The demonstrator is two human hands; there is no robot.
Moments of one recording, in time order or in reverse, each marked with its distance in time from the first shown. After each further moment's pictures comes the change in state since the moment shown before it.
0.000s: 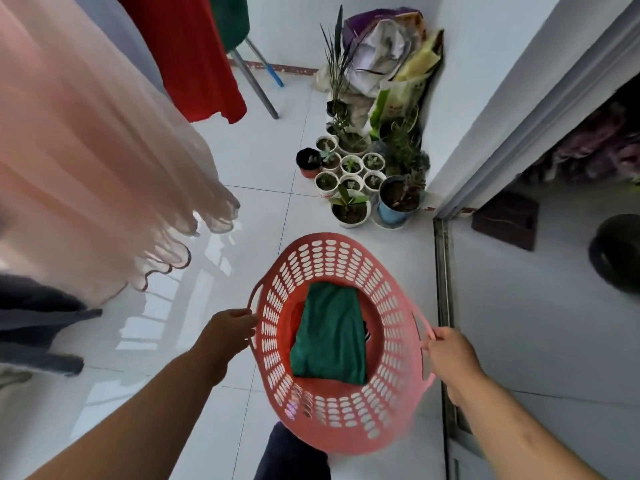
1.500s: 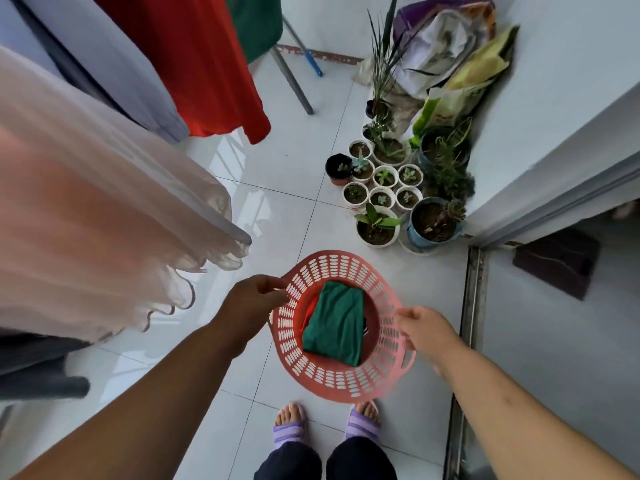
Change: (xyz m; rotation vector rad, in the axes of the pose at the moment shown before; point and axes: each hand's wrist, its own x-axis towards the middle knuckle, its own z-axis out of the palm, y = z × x) left_hand 0.074 0.150 0.017 0.150 0.059 0.068; right_hand 0.139 -0.132 0.025 -0.082 -0.367 -0.039
